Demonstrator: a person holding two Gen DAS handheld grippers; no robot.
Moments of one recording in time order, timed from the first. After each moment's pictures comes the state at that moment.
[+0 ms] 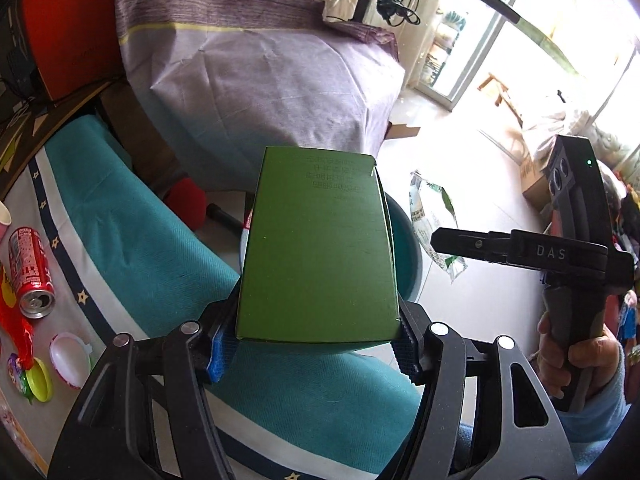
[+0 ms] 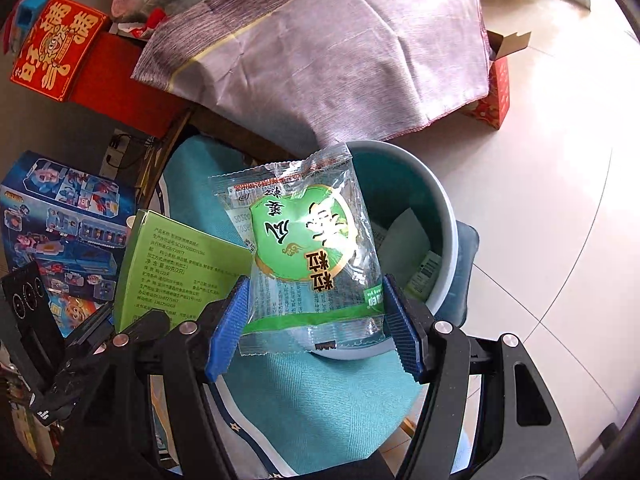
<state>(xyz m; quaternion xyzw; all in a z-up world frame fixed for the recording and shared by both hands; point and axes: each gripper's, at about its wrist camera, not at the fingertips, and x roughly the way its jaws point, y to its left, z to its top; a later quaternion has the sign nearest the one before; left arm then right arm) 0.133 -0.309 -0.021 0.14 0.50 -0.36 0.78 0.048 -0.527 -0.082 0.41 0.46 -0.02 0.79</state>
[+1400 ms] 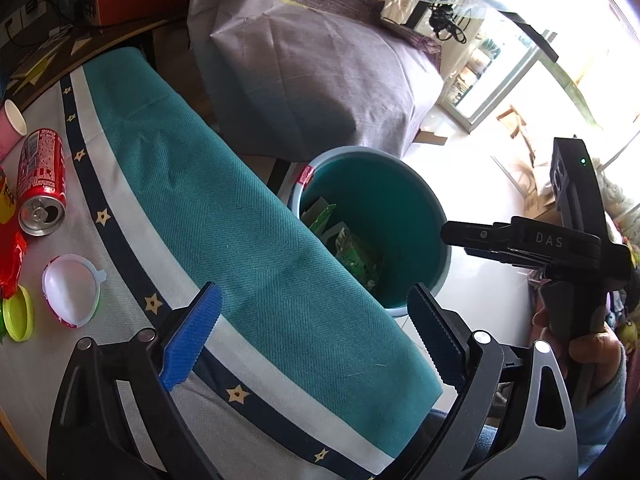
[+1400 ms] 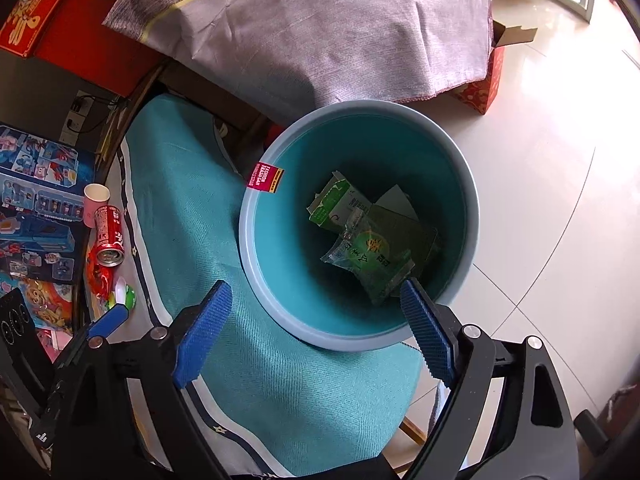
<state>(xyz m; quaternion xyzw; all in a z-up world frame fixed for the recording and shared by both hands) 0.144 -0.230 -0.046 0.06 0.53 -0.32 0.78 0.083 -0.475 -0.091 0.35 0.54 -0.05 0.77</state>
